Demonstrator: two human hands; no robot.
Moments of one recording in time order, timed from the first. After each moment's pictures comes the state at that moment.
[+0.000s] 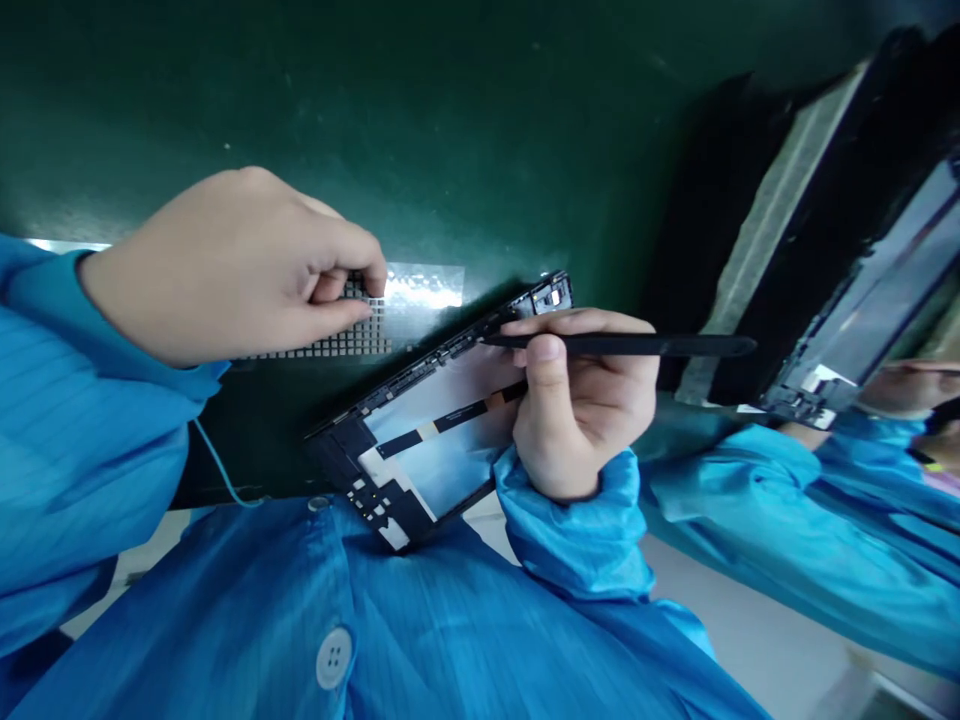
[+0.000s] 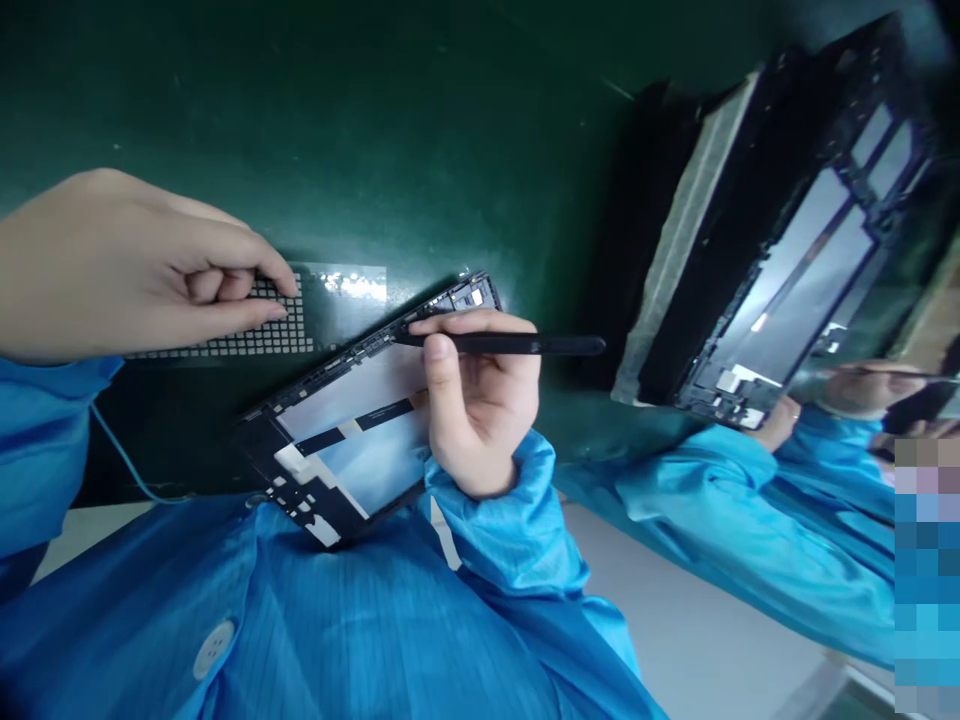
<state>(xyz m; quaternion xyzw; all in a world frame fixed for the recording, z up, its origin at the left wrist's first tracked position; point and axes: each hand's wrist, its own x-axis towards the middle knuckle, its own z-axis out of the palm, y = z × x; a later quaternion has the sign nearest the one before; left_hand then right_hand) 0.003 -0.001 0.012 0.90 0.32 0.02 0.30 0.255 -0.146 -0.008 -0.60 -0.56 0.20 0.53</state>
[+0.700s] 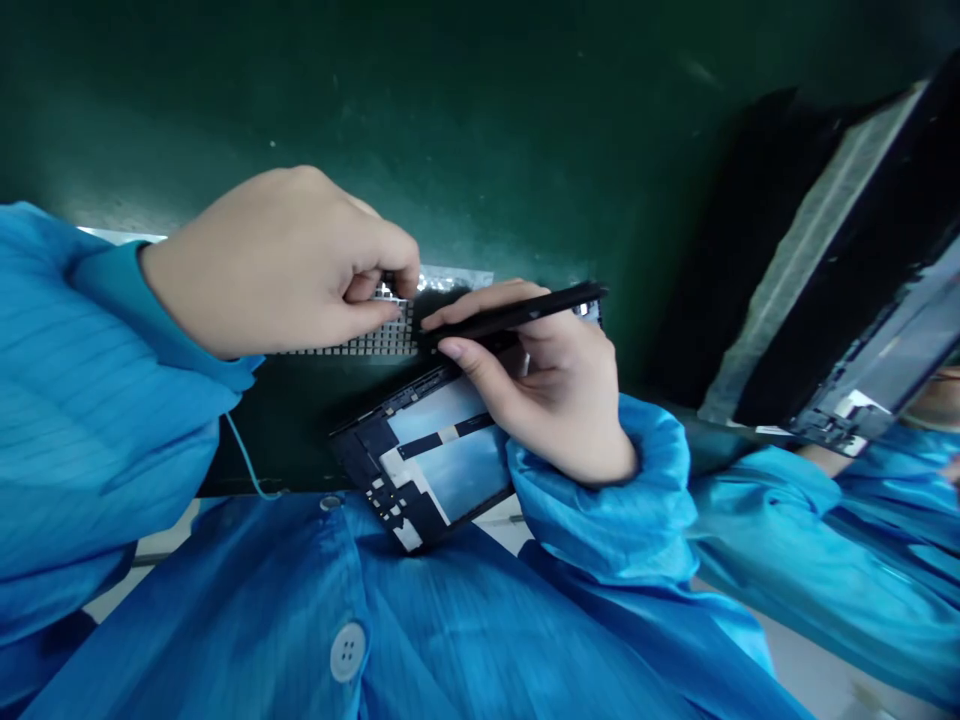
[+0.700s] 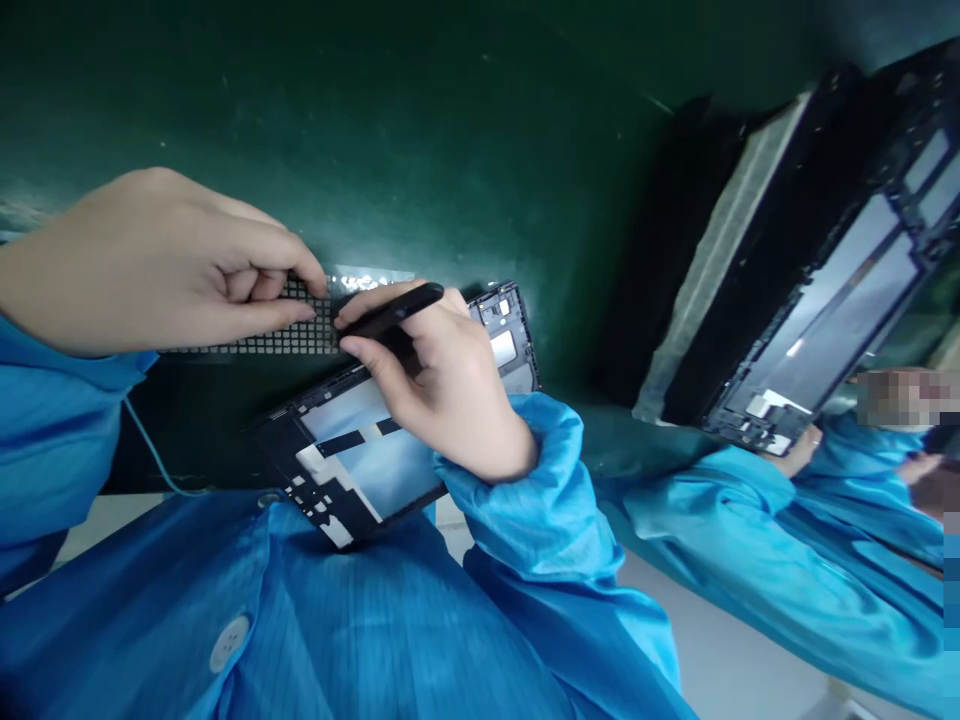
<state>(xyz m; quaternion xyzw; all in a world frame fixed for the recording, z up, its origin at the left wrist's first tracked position) 0.007 -0.001 0.018 0.88 0.34 0.00 0.32 0.251 -0.104 0.017 -0.52 -0.72 0.35 0.30</state>
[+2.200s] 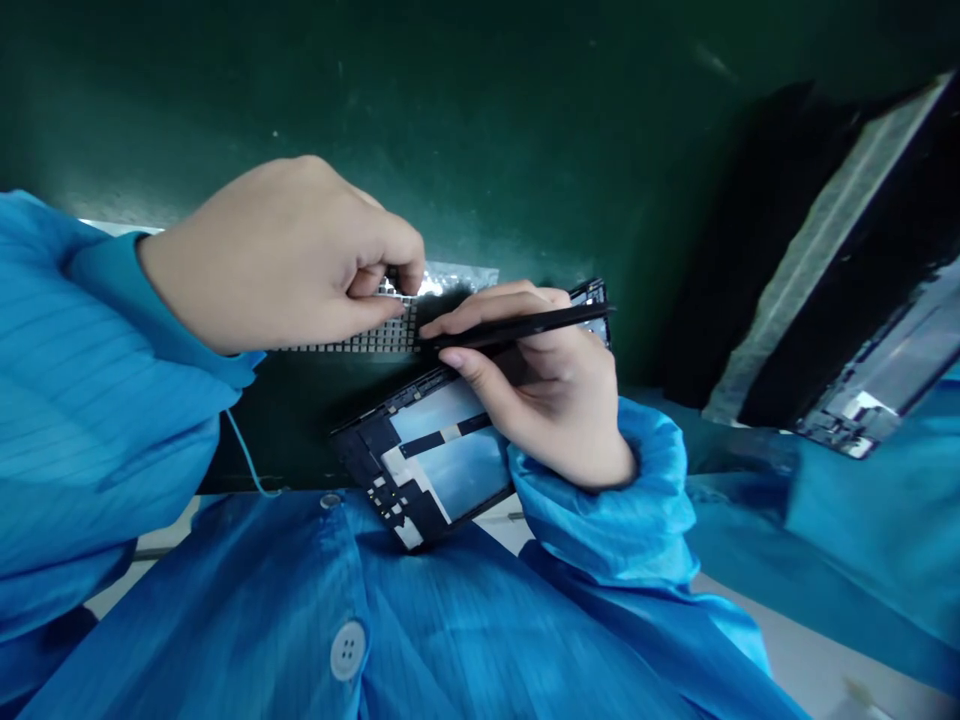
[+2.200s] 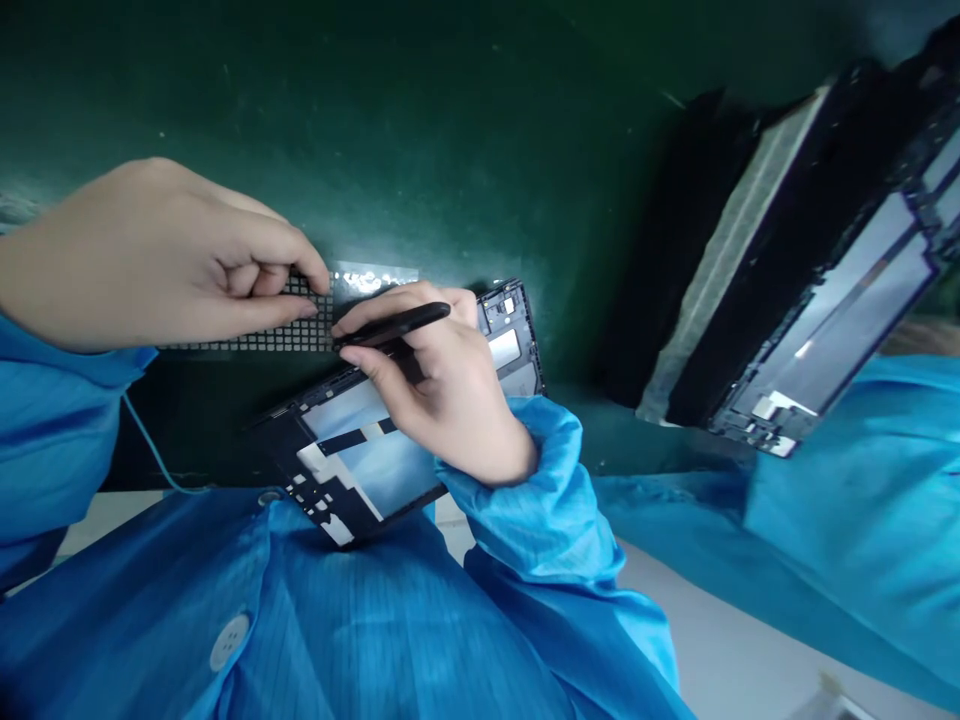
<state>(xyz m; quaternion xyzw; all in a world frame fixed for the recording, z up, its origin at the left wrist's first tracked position) 0.011 -0.004 0.009 0.87 0.35 0.04 0.35 0.251 -0.109 0.019 -0.51 -0.74 0.33 0.29</state>
